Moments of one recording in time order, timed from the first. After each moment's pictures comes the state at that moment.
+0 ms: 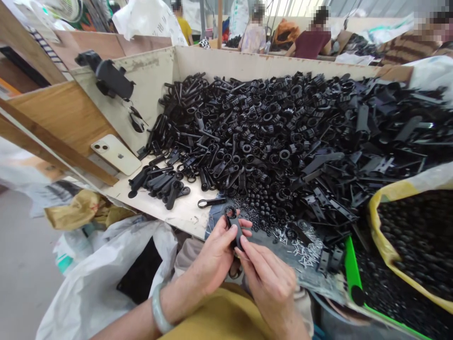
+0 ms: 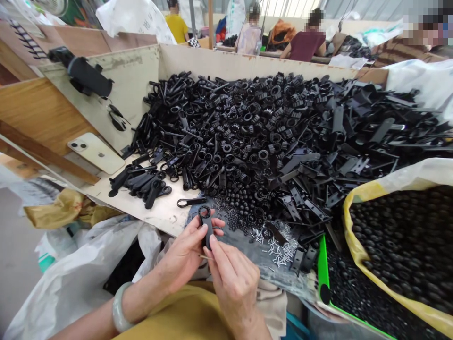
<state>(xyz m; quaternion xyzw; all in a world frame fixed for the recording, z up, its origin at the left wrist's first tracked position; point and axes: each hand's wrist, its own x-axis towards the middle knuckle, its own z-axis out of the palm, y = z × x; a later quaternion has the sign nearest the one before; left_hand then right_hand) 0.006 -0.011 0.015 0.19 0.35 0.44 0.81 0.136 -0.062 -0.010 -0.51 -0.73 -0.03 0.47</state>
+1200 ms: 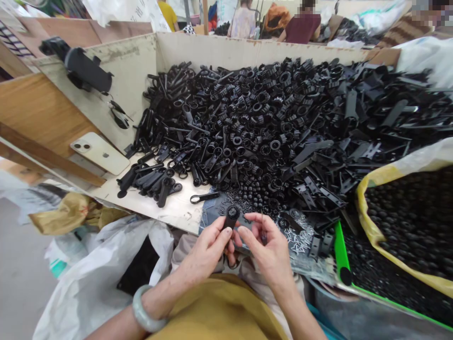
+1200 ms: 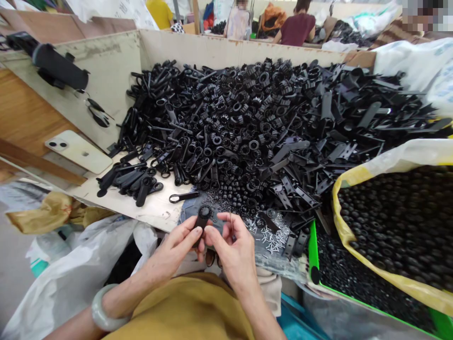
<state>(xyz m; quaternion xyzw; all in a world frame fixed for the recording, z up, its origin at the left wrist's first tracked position) -0.010 -0.012 0.010 0.44 0.42 0.30 0.73 0.143 -0.043 -0.002 -0.62 -0.43 0.39 0.53</state>
